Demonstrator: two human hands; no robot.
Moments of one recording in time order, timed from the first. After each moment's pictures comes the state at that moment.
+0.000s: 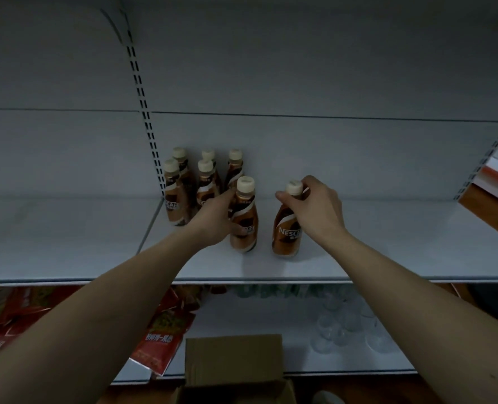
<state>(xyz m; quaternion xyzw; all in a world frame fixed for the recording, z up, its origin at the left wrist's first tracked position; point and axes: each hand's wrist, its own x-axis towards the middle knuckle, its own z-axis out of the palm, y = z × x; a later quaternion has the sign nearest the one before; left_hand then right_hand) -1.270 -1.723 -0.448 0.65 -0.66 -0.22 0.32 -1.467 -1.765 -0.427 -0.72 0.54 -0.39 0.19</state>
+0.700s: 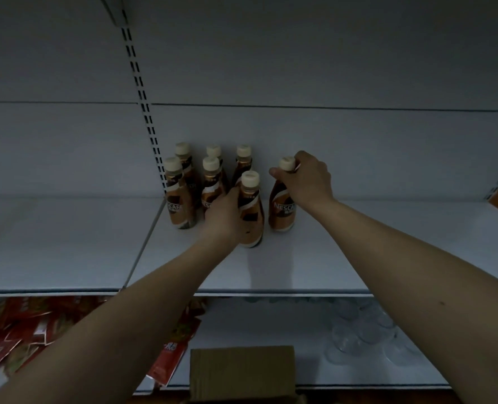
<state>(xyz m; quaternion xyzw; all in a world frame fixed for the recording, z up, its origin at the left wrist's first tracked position) -1.276 -1.748 -0.464 0.74 -0.58 -0.12 0.32 -1.414 -1.842 -0.429 -0.72 0.53 -0.39 0.21</state>
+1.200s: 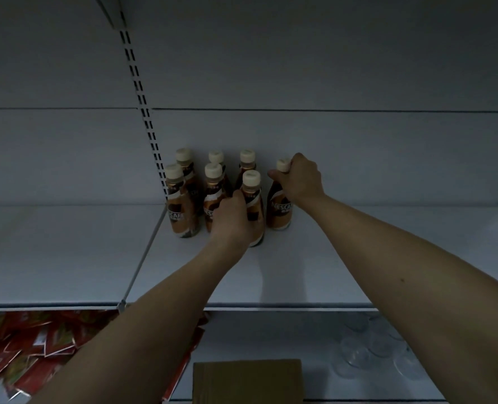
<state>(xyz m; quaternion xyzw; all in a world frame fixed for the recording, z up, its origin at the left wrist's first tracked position) -1.280 -1.774 -0.465 0.78 -0.55 -0.08 0.29 -1.388 -1.884 -0.440 -0.73 0.54 -0.34 0.21</state>
